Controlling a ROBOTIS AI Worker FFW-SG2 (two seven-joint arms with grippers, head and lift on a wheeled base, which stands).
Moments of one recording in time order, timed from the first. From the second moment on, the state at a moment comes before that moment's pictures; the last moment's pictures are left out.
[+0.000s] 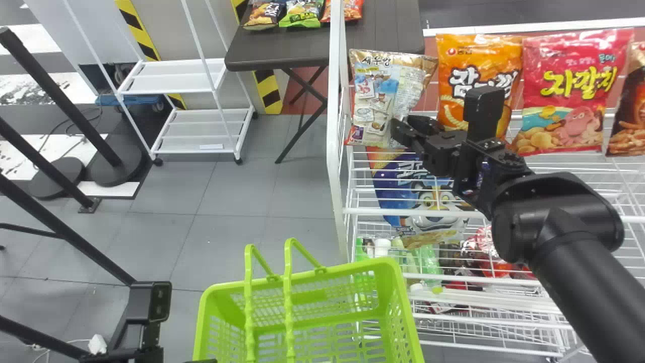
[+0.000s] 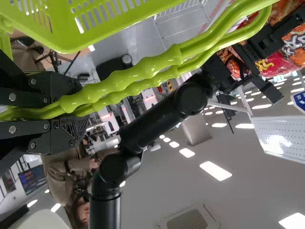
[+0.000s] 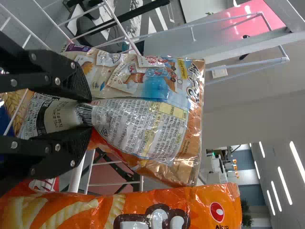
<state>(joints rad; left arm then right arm) 0.56 0.20 0.33 -2.12 0.34 1.22 -1.57 -0.42 -0.01 0.29 -0.97 -0.24 0.07 0.32</state>
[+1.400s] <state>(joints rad) 0.48 0.19 0.35 -2.08 0.34 1.20 -1.57 0.52 -0.01 0.11 -2.41 -0.04 0.79 0.28</state>
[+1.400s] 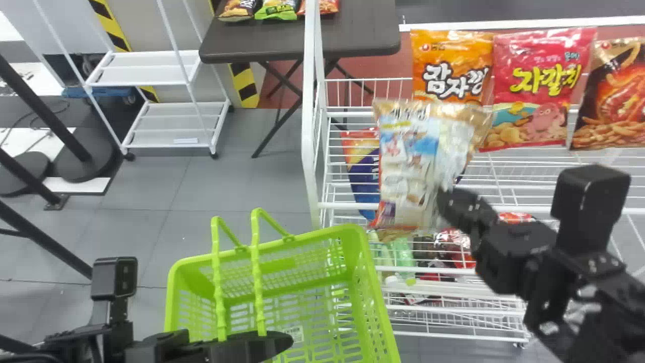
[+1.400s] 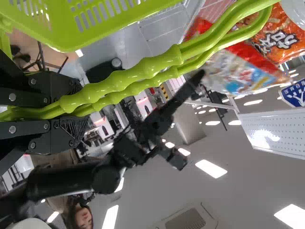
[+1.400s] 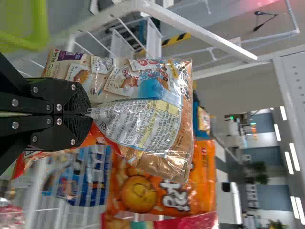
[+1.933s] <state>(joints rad) 0.48 0.17 0.35 -2.07 0.33 1.21 -1.57 0.51 -0.01 0.29 -2.49 -0.08 1.17 0.30</state>
